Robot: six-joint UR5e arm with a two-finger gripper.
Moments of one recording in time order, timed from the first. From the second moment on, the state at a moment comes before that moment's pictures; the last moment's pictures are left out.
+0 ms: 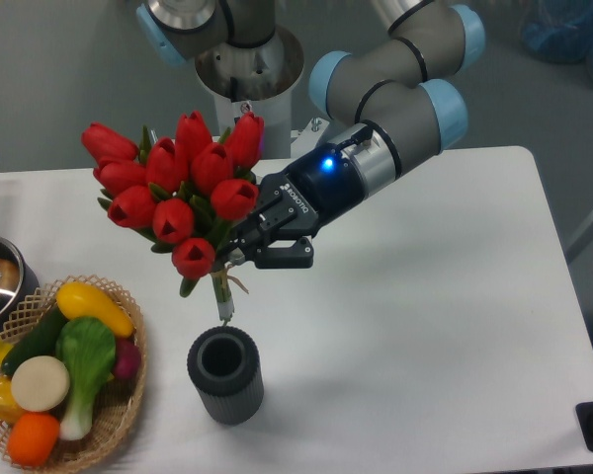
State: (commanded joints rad) arm 2.60 -1.88 -1.70 -0.84 0.00 1.29
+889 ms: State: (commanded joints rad) arm 2.58 -1.97 -1.69 -0.83 -0.05 1.39
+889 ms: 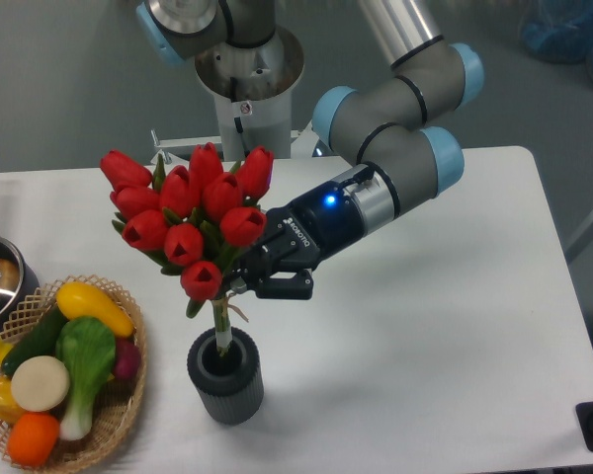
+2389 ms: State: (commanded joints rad) arm 2.57 -2.06 -1.75 -0.83 0.00 1.52
